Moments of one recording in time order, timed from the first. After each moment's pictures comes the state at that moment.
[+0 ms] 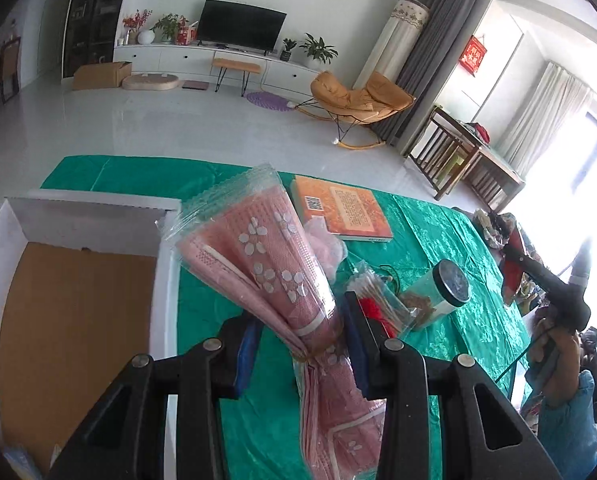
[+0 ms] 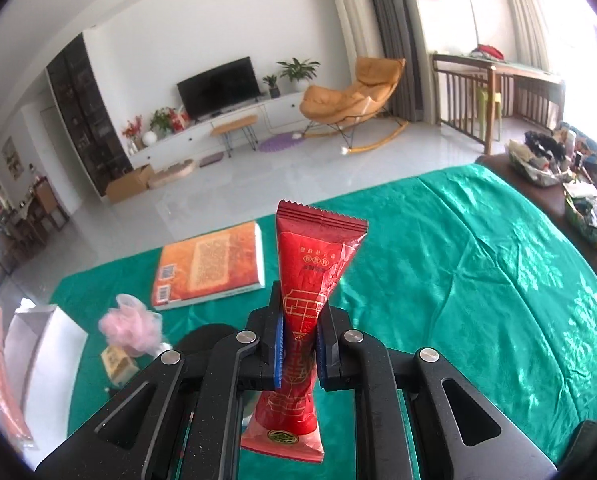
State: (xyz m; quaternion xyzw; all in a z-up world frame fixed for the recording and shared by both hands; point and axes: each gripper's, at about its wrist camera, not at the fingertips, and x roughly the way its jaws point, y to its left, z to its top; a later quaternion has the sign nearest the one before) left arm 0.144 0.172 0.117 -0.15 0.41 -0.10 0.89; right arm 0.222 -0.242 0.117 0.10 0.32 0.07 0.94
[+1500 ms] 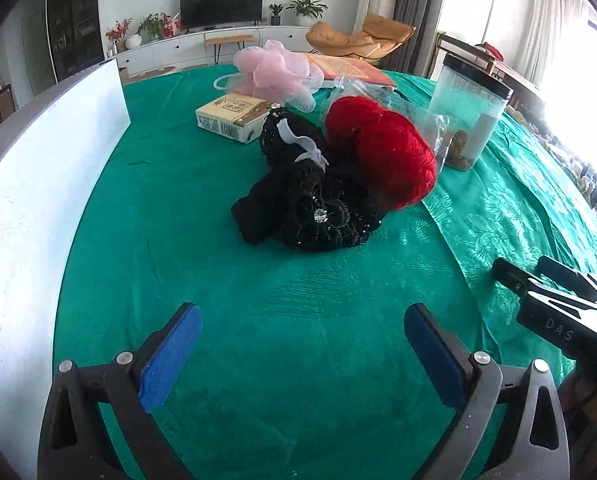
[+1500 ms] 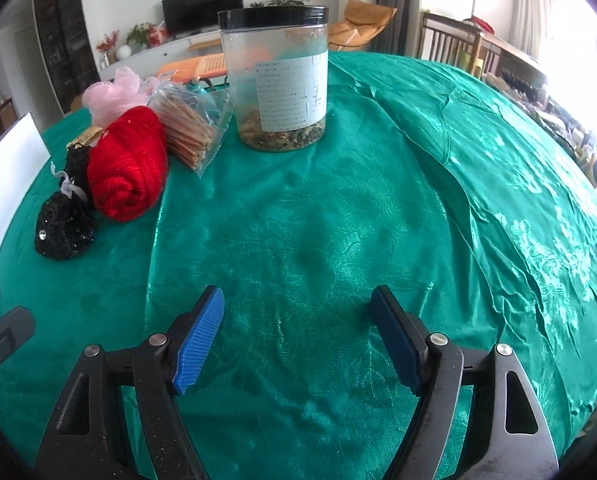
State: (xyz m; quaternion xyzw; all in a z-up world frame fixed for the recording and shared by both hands) left arm 0.074 0.023 -0.076 -0.02 0.45 -0.07 0.89; right arm 0.088 -0.176 -0.063 0.02 0.45 -0.03 0.89
